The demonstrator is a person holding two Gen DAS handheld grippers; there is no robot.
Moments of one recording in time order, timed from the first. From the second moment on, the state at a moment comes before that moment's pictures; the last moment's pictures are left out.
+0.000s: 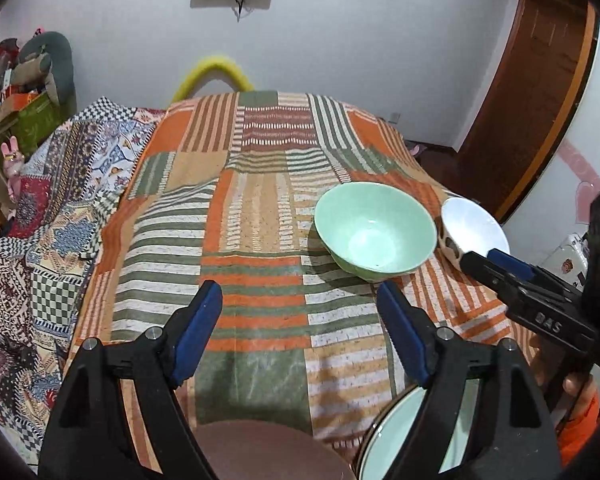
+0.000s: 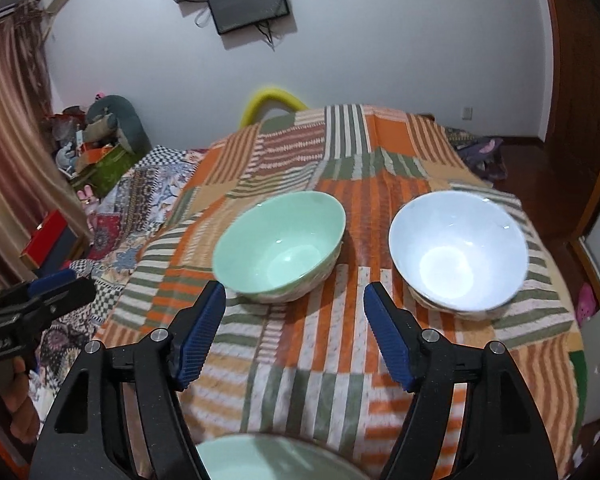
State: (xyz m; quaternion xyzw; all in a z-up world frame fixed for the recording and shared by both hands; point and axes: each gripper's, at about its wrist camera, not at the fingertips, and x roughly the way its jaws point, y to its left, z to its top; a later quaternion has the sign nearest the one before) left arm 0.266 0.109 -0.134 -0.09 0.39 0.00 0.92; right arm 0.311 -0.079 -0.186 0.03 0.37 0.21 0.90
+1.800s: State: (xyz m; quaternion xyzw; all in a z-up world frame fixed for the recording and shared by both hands) left arm 0.322 0.094 -0.198 -0.09 0.46 -0.05 0.88; right arm 0.328 -0.062 -0.227 0.04 0.44 0.28 0.85
